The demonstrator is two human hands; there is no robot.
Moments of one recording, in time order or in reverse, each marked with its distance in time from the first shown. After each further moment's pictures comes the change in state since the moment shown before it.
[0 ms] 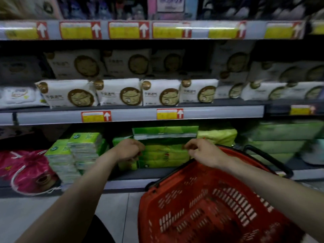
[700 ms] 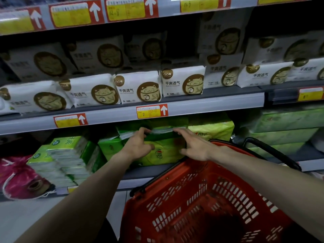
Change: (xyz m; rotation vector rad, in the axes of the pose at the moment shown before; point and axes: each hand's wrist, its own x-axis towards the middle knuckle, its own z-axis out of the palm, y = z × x) left_hand 0.052 0.049 0.067 0.212 0.099 0.137; right_hand 0.056 0.055 0.003 -0.059 -0.144 -0.181
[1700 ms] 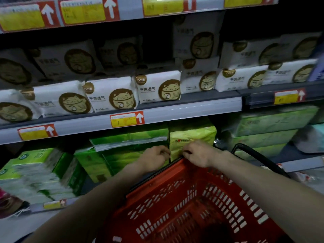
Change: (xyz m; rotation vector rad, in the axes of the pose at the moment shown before) left_hand 0.017 0.073 0.085 0.038 -0.230 0.087; right_hand -0.015 0.069 -0.019 -0.237 -0.038 0.137
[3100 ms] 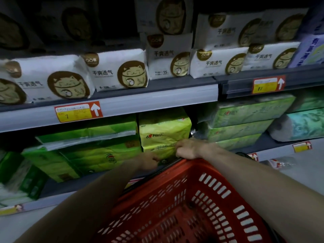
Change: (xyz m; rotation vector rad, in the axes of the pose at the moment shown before) left_hand 0.079 0.010 0.081 0.244 -0.383 -0.098; right_hand 0.000 0.061 0.003 0.267 -0.262 0.423
